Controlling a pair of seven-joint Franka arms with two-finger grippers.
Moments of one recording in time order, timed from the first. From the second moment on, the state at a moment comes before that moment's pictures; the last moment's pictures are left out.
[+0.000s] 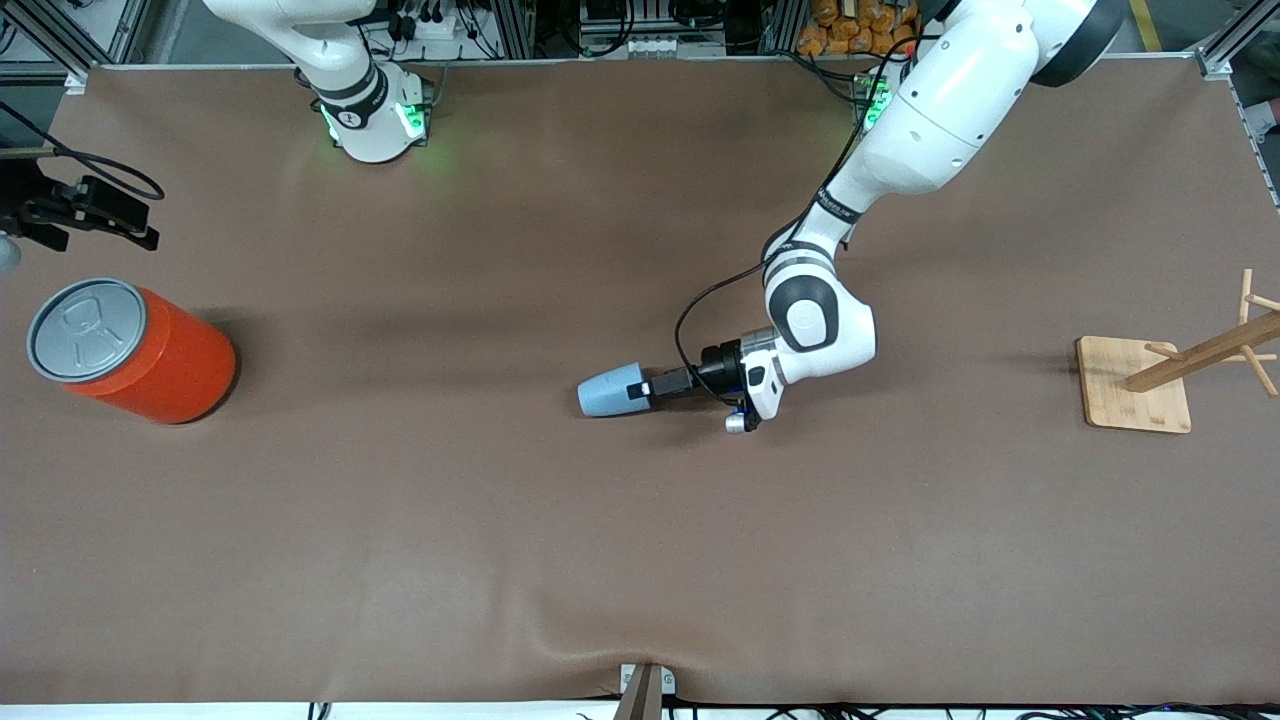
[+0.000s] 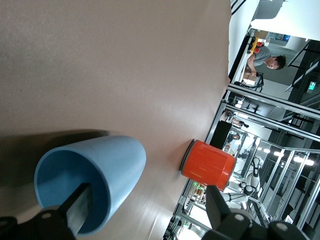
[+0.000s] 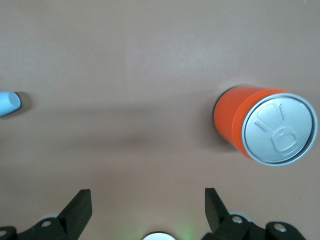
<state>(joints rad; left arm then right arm) -0.35 0.77 -0.29 -1.73 -1.81 2.43 0.60 0.03 -0.01 -0.05 -1.51 0.01 1.41 0.01</state>
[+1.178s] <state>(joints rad) -0.39 0.82 -0.27 -1.65 -1.85 2.43 0.61 0.03 -0.01 -0.05 -1.51 0.02 1.38 -0.03</state>
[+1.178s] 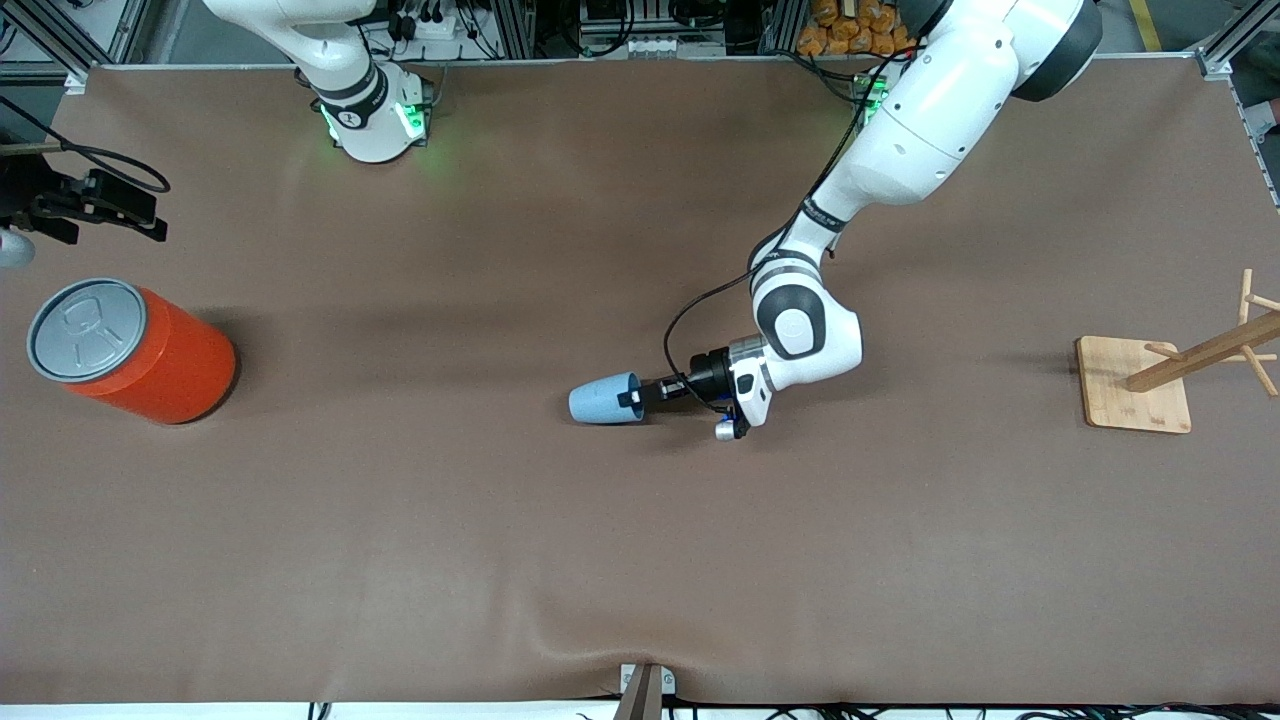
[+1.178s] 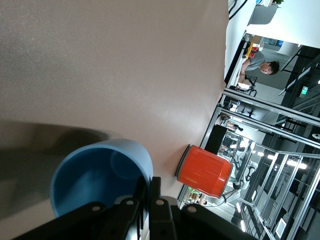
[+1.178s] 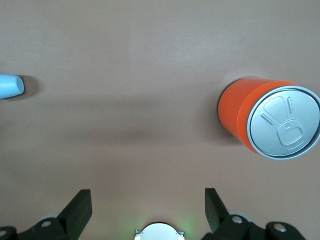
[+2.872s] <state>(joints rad) 0.01 0.23 -0.26 -1.94 -0.18 2.14 -0.11 0.03 0.00 -0.06 -1.51 0.02 1.48 0.04</state>
